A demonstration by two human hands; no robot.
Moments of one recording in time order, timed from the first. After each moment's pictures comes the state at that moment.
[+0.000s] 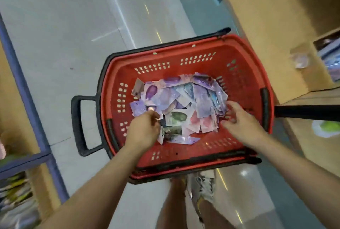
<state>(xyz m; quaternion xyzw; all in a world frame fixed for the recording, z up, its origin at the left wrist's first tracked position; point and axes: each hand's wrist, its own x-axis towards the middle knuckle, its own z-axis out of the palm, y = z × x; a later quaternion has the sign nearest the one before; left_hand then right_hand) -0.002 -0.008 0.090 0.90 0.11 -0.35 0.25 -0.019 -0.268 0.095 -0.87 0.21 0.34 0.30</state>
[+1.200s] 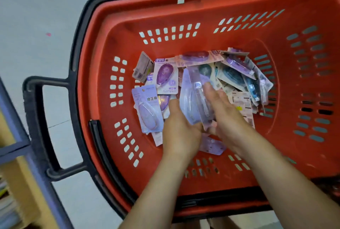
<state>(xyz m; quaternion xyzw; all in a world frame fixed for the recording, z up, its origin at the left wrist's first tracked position) -0.015 -0.042 -0.028 0.79 0.26 -0.27 0.48 0.010 -0.147 -0.029 -0.60 0.37 0.36 0.61</state>
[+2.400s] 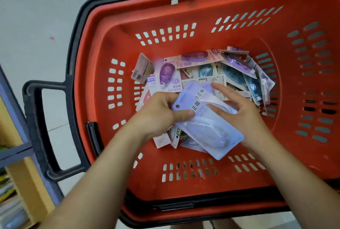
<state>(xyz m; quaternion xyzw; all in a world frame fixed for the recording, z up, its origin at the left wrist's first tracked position) 0.041 0.011 -0.012 0.68 0.15 -0.48 0.53 0.001 -0.190 -0.035 -0.73 0.24 0.27 0.58</state>
